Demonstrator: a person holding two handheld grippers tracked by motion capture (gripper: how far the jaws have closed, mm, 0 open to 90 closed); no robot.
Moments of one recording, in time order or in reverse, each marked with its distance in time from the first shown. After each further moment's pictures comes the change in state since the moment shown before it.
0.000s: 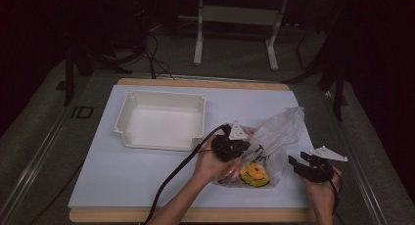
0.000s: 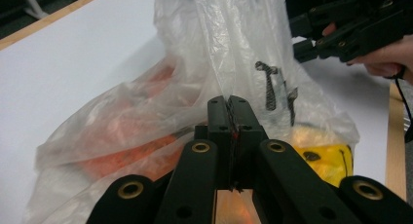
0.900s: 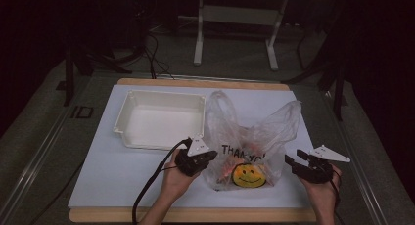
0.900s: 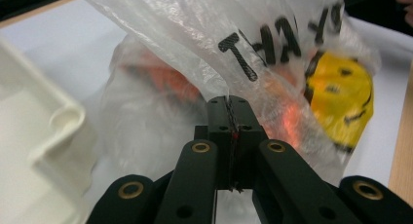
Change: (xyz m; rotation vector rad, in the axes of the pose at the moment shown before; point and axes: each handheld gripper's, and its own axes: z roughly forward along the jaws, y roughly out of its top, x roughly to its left) left arm 0.011 -0.078 -0.062 -0.024 0.100 -0.084; right arm 0.020 0.016 -0.020 -0.056 0.086 -0.043
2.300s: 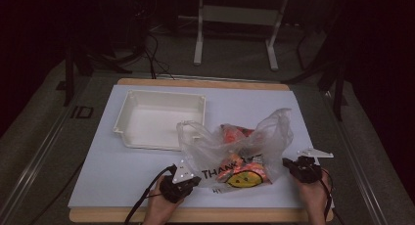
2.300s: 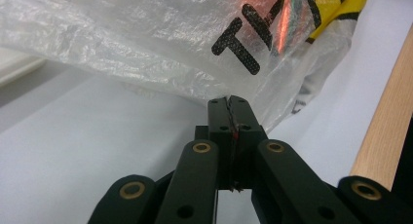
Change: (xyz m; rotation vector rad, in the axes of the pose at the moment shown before) left arm -0.016 -0.073 -0.014 0.104 0.003 -0.056; right arm -0.001 -0.018 0.034 0.172 0.017 0.034
